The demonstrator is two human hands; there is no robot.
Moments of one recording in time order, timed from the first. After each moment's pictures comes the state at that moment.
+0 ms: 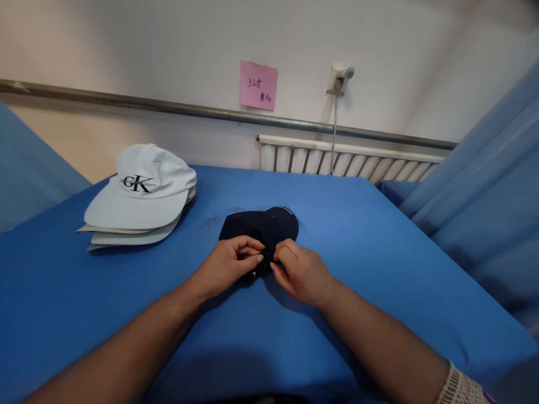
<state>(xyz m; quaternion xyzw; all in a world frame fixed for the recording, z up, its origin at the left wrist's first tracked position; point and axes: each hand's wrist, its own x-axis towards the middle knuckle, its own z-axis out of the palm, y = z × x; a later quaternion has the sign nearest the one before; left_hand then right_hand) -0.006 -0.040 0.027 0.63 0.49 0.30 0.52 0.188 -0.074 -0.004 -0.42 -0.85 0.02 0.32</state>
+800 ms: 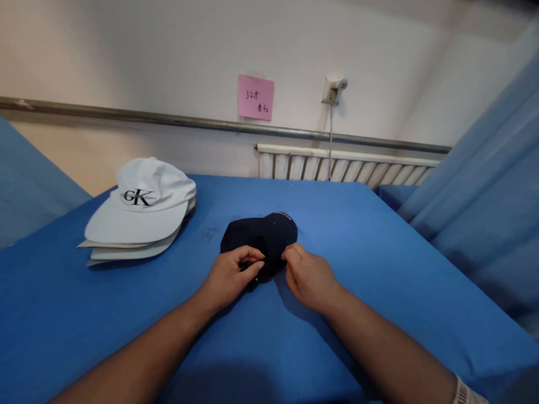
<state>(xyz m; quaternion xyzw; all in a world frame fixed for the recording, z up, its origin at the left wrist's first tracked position) -0.006 -0.034 0.012 0.71 0.48 0.34 0.40 0.195 -0.070 0.002 -0.52 -0.82 0.04 0.24</state>
